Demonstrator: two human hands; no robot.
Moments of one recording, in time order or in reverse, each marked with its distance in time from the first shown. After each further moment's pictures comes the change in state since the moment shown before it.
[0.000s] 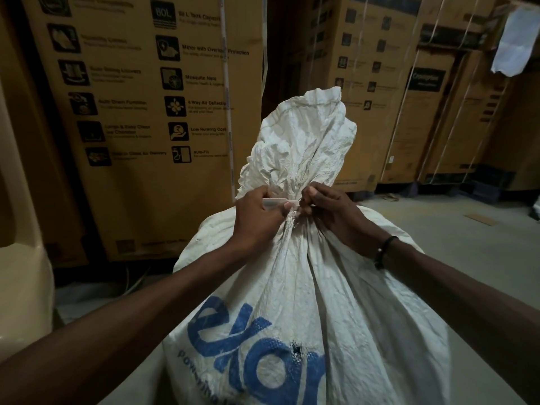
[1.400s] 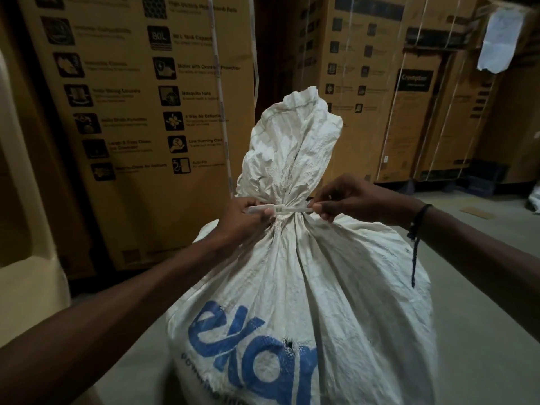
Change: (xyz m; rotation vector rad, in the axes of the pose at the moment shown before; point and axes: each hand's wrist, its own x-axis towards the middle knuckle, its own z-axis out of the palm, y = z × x) left_hand 0.002 0.007 -0.036 -0.093 -0.215 -0.174; right_hand -0.016 -0.076 -0.040 -0.630 -0.223 0.092
